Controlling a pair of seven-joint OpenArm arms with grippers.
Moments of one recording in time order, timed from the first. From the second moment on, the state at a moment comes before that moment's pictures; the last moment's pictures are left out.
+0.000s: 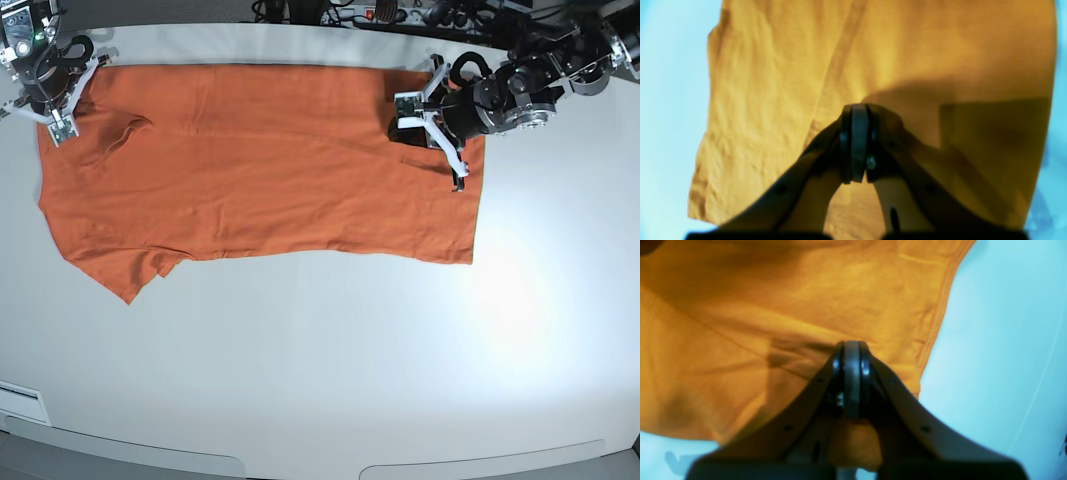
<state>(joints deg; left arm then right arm) -4.1 -56.2 57.9 111.9 -2.7 -20.0 20.5 -42.8 38.0 9.8 108.9 9.3 13.5 -42.8</state>
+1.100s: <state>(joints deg) 0.1 -60.1 58.8 122.6 12.1 0.9 25.5 -51.4 34.9 8.8 121.9 -7.8 0.0 -47.6</state>
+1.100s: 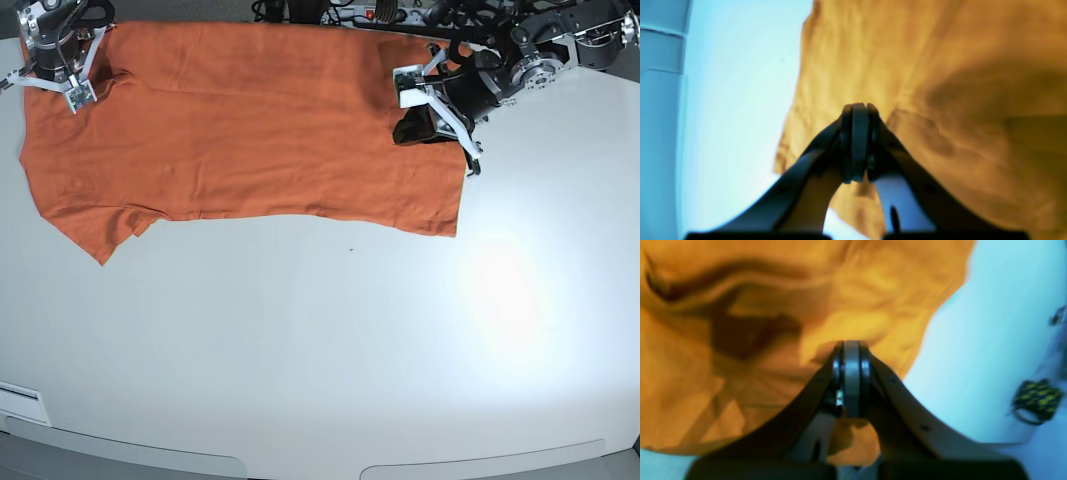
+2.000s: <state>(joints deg) 0.6 -41.3 22.7 95.3 -30.2 6.4 28.0 -48.0 34.9 8.8 124.9 -19.4 -8.7 -49.1</state>
